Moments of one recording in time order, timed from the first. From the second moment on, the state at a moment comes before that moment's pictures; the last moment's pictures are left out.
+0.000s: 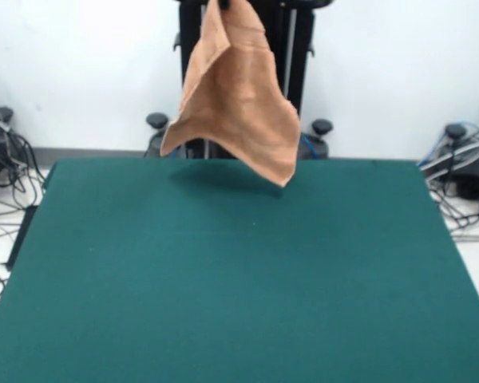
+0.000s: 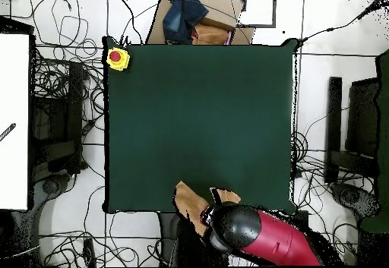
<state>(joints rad) -0.46 -1.01 -0.10 2.19 -0.16 0.77 1.83</state>
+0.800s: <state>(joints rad) -0.60 -0.51 0.05 1.95 -0.37 0.26 1.83</state>
